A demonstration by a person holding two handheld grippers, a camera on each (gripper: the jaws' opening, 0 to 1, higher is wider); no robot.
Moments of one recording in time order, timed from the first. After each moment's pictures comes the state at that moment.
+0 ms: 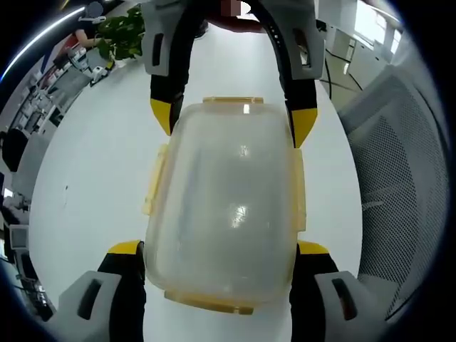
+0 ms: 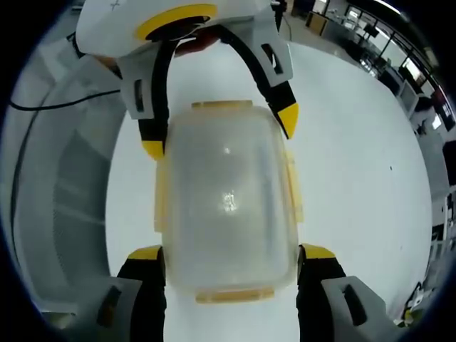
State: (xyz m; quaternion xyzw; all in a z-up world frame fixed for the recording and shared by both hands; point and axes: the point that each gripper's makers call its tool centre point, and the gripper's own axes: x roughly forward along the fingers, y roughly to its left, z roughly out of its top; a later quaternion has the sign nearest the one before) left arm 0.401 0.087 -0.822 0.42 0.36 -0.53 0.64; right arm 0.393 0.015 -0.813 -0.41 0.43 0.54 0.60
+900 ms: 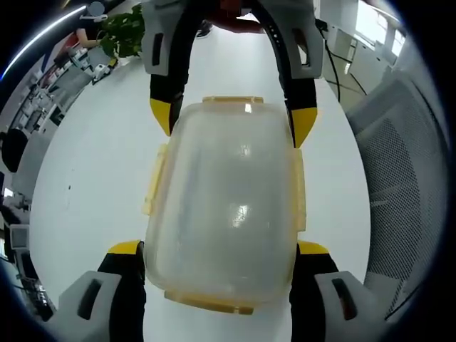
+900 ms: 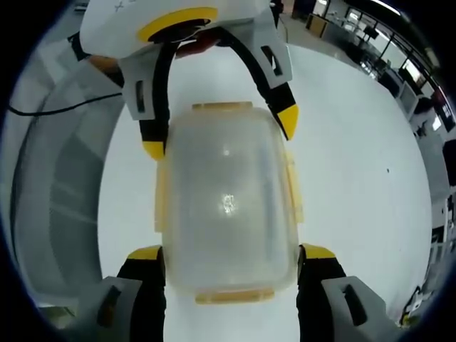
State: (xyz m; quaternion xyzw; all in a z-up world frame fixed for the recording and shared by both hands) left arm 0.421 0.088 -0.821 0.42 0.36 -0.53 0.64; right arm 0.415 0.016 -0.812 -0.40 0.42 0.55 0.60
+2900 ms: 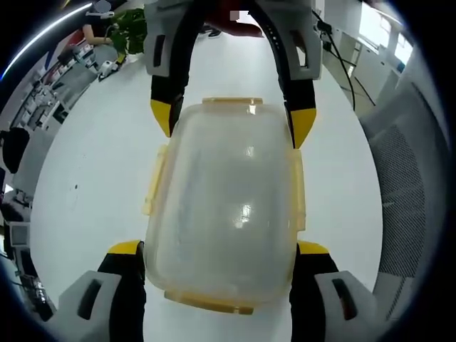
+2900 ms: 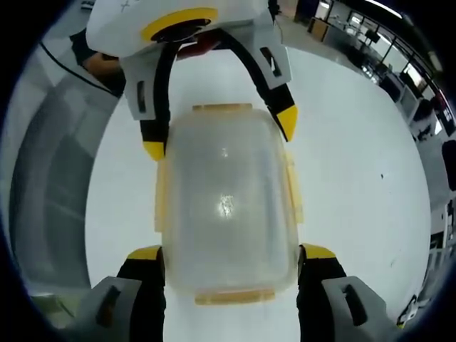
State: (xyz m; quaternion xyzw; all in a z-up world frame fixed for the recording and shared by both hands) left arm 0.458 0.088 -0.820 0.41 0.36 -0.53 0.65; right arm 0.453 0.018 -0.811 -0.40 0.41 0.56 0.60
